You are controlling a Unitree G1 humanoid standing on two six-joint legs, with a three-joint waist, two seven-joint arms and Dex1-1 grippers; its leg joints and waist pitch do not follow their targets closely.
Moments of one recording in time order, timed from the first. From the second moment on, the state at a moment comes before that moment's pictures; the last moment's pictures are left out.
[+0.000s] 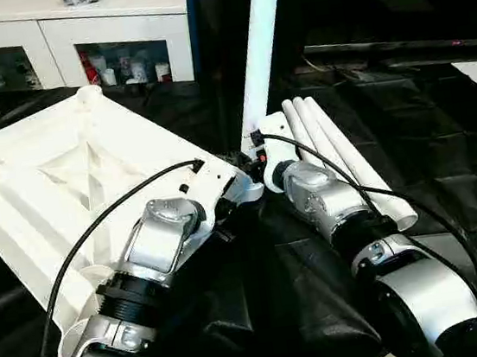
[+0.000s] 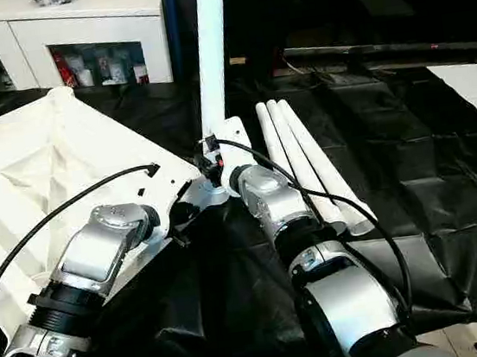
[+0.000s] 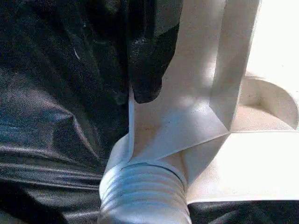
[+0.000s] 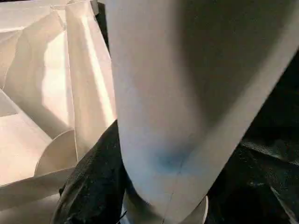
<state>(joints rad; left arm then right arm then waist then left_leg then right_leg) -0.59 0.18 -0.25 0.29 0.12 0.79 -0.59 -0.87 0.05 0.05 1.01 0.11 0.13 0.26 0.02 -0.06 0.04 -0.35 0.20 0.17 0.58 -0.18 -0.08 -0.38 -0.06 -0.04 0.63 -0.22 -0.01</state>
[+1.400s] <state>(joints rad) -0.51 0.46 -0.31 0.26 -0.01 0.33 -1.10 -0.51 -0.31 0.21 0.35 0.11 0.26 0.95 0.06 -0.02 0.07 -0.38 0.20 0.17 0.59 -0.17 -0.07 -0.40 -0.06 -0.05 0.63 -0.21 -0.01</state>
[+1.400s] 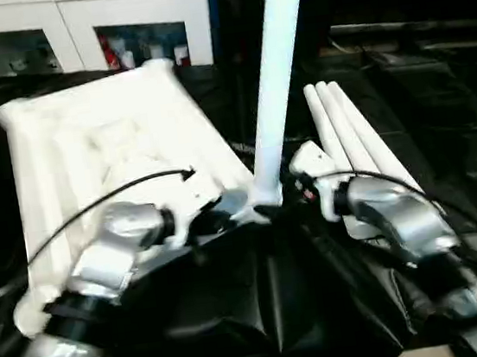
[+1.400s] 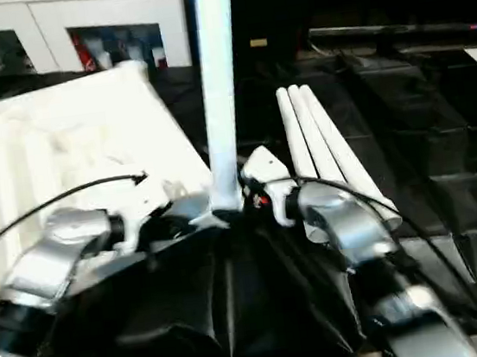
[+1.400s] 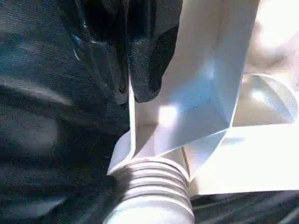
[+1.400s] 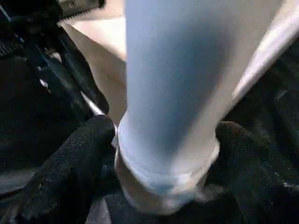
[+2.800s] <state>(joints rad) -0.59 0.26 -0.25 0.40 0.04 0.50 -0.75 -0.68 -0.02 0.04 0.68 0.12 0.29 0.45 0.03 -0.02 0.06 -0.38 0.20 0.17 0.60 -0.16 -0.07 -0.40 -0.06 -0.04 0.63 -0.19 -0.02</state>
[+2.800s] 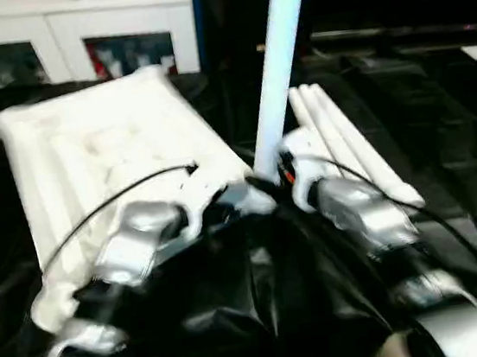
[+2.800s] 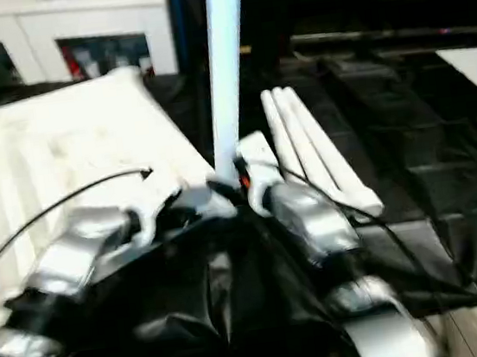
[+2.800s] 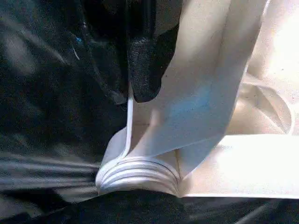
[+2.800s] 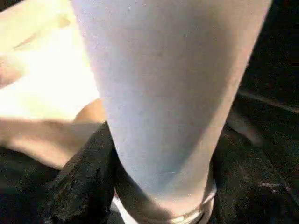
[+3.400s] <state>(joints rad) -0.58 0.24 -0.25 0.37 0.08 0.52 -0.67 -0.77 0.02 0.01 0.85 0.09 0.19 0.42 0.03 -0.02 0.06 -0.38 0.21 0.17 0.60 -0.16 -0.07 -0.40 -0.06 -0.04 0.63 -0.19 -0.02</state>
